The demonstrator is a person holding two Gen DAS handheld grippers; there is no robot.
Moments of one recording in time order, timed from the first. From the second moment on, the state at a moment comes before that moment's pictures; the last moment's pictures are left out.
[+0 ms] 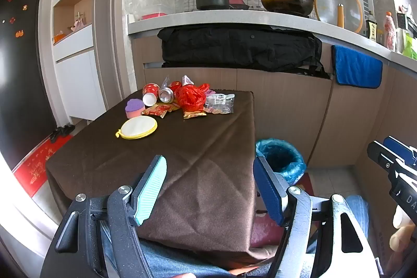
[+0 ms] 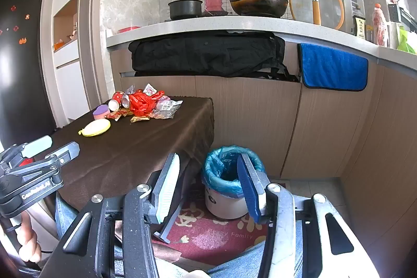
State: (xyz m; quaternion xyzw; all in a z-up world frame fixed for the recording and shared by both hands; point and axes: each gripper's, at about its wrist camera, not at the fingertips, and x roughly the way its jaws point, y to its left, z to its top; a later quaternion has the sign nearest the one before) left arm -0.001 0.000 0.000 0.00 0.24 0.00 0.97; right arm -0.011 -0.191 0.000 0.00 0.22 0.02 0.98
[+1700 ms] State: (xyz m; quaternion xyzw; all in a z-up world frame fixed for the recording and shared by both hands) left arm 0.137 0.057 0.013 0.02 0.26 -0.02 0.97; right arm 0.129 -0.182 0.032 -0.02 0.21 0.07 0.98
